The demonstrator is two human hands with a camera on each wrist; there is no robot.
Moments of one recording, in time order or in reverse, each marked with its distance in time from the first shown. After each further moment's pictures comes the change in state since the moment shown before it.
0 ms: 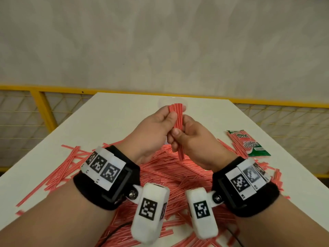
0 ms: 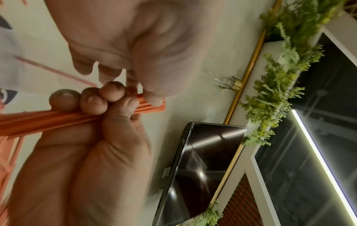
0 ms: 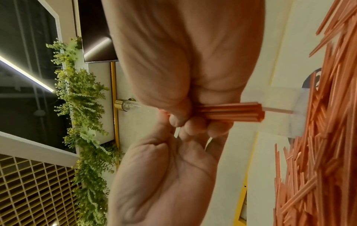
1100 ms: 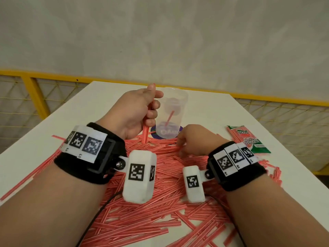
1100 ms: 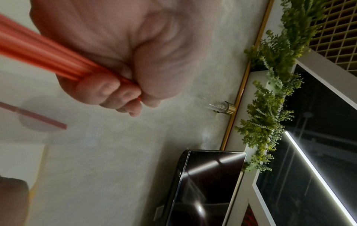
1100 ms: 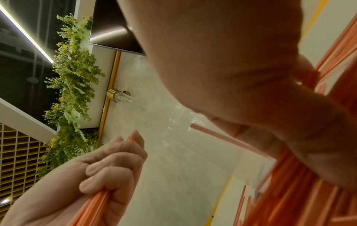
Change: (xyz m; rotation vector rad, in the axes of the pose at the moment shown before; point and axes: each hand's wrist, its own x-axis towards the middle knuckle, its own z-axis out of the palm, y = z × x) left_hand 0.027 0.015 -0.032 -0.164 0.217 -0.199; right_hand 0.029 0.026 -0.035 -1.263 -0.251 0.353
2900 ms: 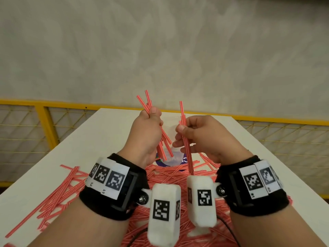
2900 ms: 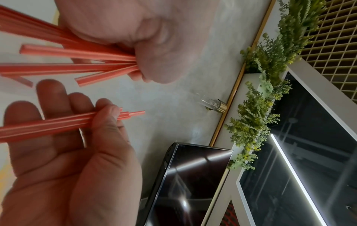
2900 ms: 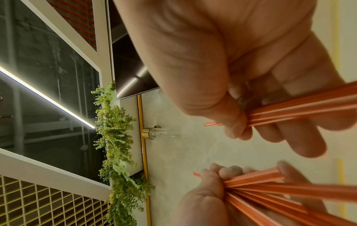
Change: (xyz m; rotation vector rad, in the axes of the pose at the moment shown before) left_hand 0.006 0.007 0.028 0.010 0.297 0.191; right_hand -0.021 -0.035 -0.069 1.122 0.276 -0.005
